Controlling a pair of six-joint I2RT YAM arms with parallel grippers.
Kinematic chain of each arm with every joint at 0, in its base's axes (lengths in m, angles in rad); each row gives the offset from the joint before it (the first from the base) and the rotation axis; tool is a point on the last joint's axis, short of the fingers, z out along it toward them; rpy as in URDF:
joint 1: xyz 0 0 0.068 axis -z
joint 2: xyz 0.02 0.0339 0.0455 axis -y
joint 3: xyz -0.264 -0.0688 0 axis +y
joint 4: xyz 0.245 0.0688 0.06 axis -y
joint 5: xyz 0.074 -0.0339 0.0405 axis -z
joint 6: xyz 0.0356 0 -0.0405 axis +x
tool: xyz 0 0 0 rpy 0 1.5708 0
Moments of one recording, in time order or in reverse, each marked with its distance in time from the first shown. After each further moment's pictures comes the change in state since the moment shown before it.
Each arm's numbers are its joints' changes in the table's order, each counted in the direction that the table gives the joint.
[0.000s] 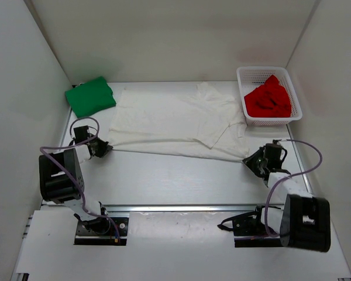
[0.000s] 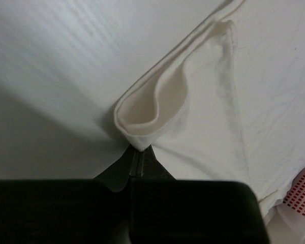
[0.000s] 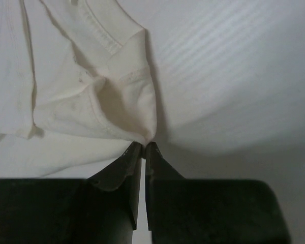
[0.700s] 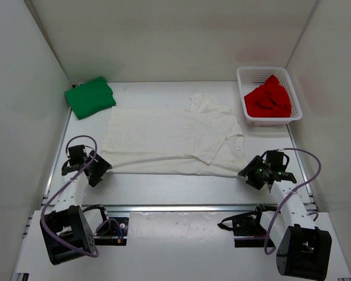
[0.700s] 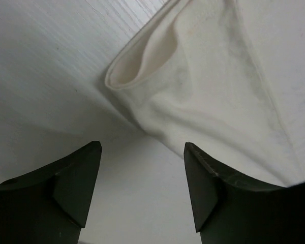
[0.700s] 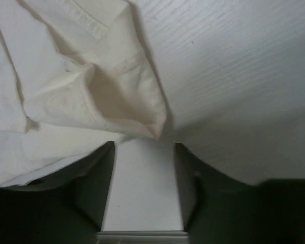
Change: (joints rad) left arm -0.061 0.602 0.249 -0.511 -0.093 0.234; right arm 0.022 0.322 -0.001 -0.573 -0.076 -0.040
